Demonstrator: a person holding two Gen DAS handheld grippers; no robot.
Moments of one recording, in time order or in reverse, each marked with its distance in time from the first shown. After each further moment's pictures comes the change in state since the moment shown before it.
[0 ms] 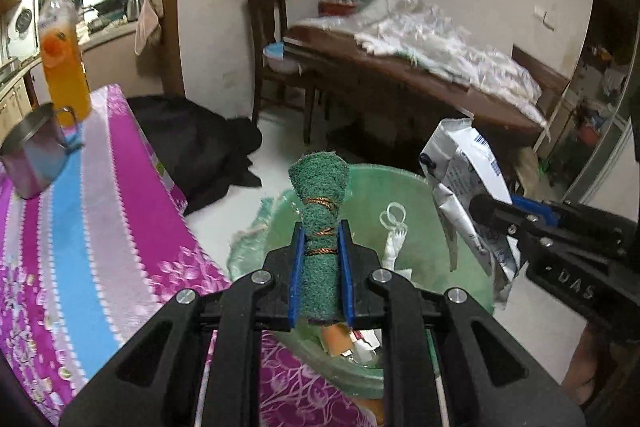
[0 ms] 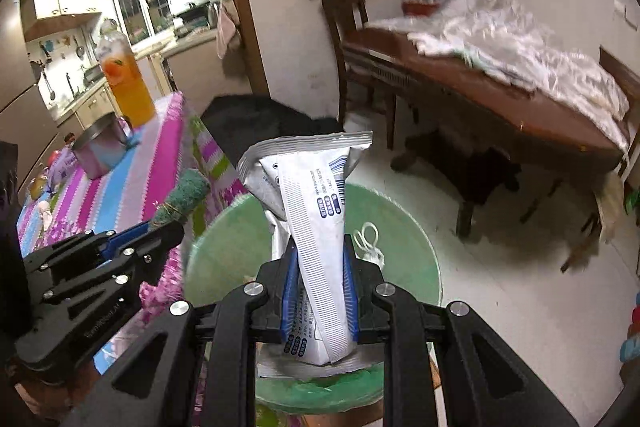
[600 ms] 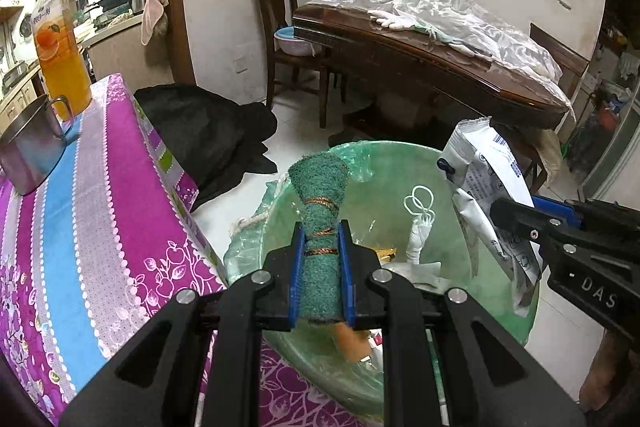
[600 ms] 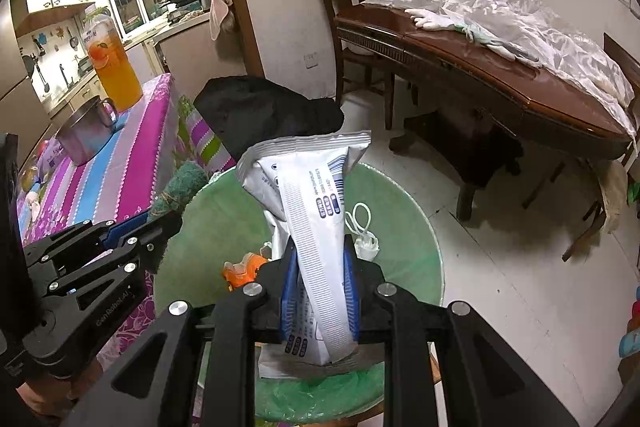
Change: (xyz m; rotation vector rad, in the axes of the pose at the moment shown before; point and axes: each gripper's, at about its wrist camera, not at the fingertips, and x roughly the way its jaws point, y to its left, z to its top) left arm 0.031 -0.005 -0.004 0.021 0.037 0.072; right arm 0.029 -0.001 -0.015 0.000 0.047 -0.006
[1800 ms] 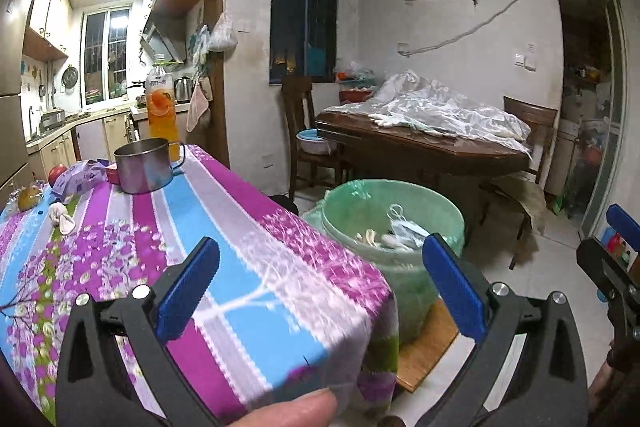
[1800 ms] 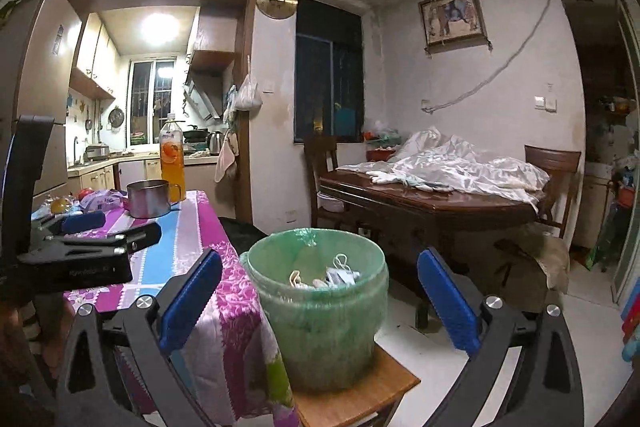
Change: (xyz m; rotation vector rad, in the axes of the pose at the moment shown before) left arm -0.226 0.014 -0.164 0.016 -0.424 0.043; right arm -0.256 0.083 -0.267 -0.047 -0.687 -0.134
